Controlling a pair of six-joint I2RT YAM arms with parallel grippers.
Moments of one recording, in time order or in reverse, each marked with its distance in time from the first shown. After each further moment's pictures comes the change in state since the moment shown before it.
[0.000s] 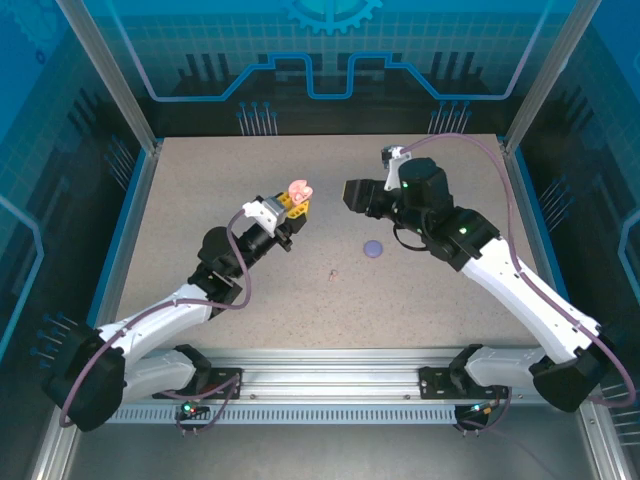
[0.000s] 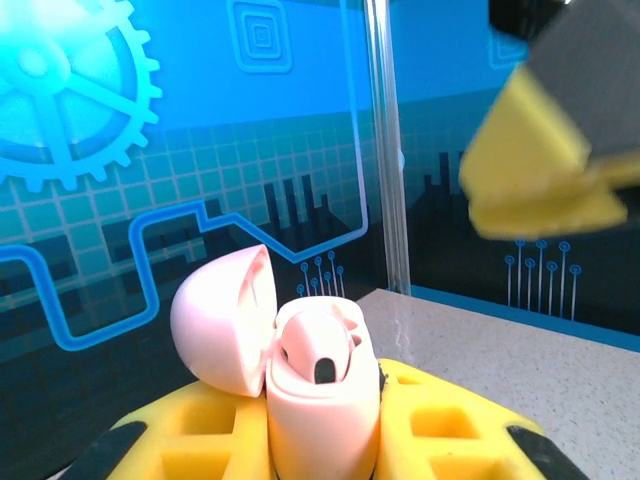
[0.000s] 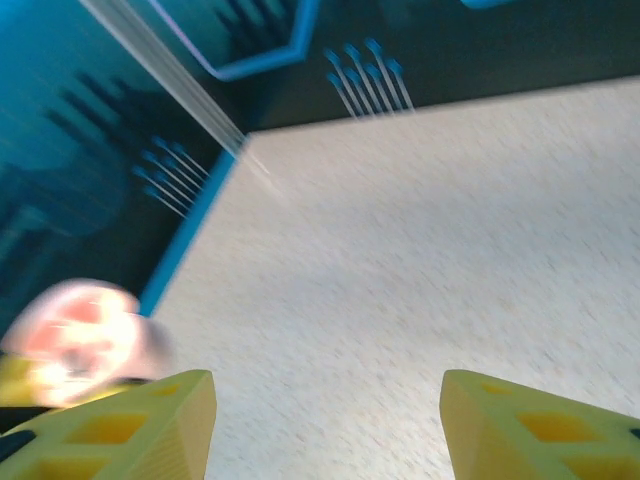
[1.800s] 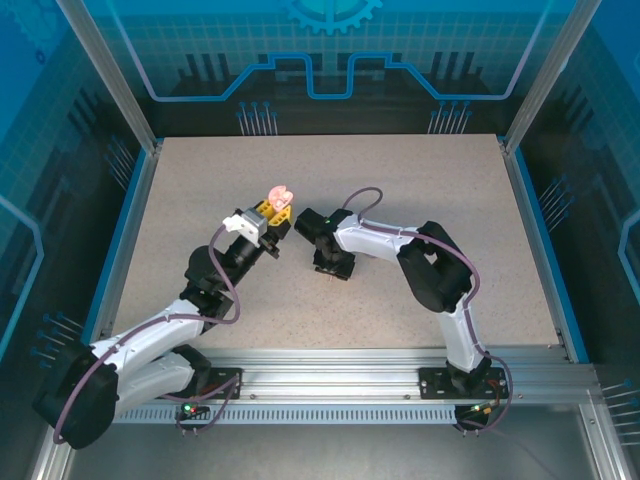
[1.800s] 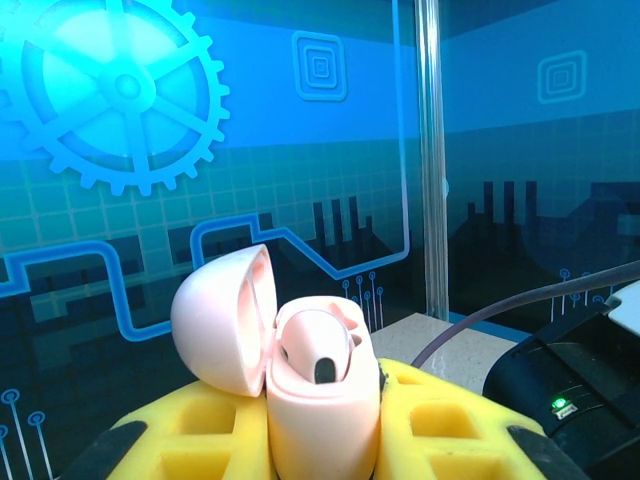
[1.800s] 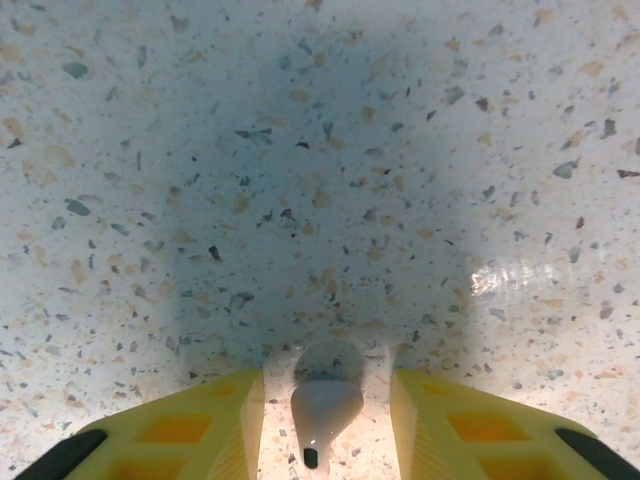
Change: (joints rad) left arm 0.025 -0.100 -0.138 0.114 -0.078 -0.029; right arm 0.164 0.862 0.227 -0.408 0.068 0.617
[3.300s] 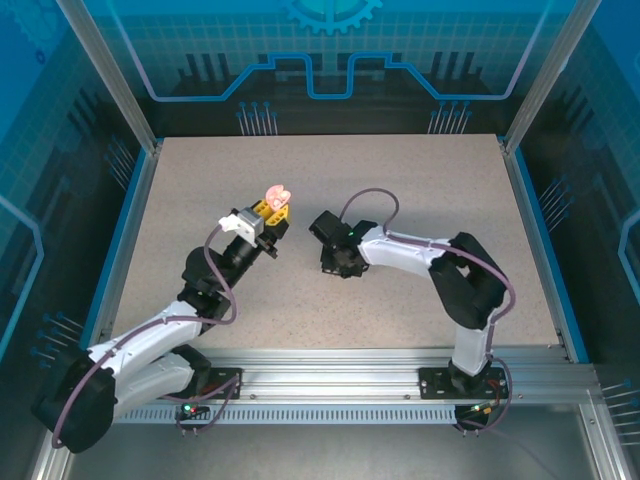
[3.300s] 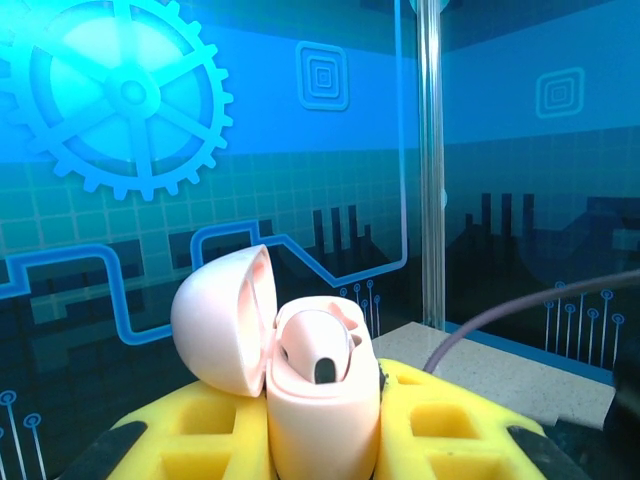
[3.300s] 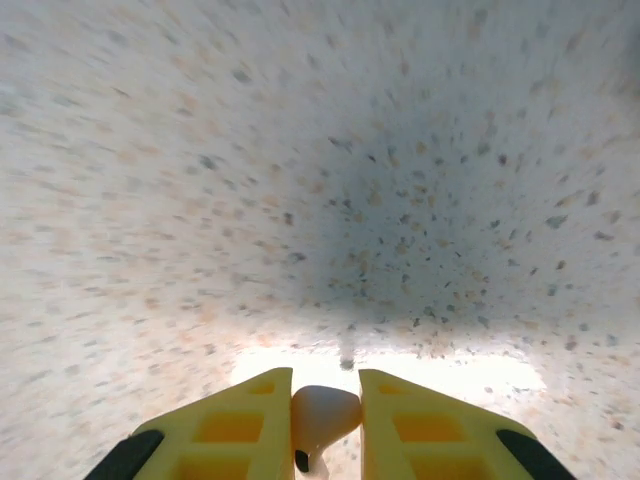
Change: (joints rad) left arm 0.006 -0.027 0.000 -0.011 0.007 -0.026; right arm -0.010 -0.267 -0.277 0.291 0.007 -0.246
